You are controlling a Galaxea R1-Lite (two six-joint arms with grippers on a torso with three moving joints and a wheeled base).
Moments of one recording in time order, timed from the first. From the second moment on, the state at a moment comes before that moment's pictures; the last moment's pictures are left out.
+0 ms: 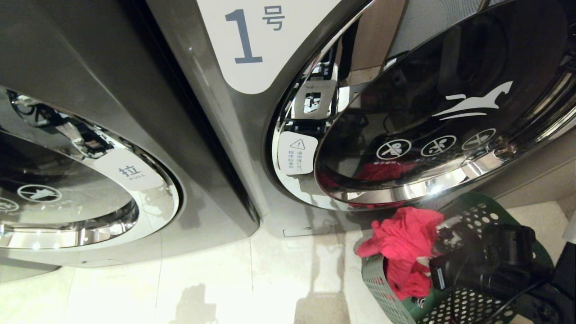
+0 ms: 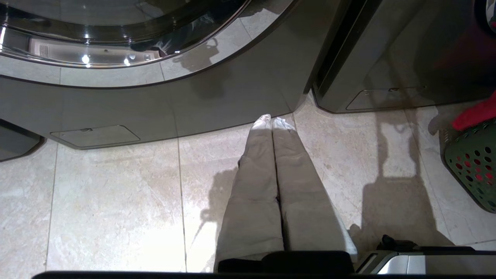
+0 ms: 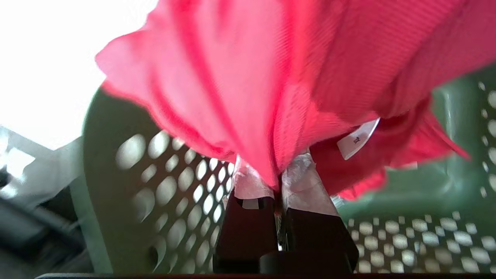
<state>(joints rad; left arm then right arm) 0.00 0.00 0.00 0.00 0.00 0.00 0.03 2.03 -0.28 -1.17 0.31 -0.21</state>
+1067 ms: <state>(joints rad) 0.00 0.00 0.00 0.00 0.00 0.00 0.02 0.71 -0.15 -0.31 0.00 -0.13</state>
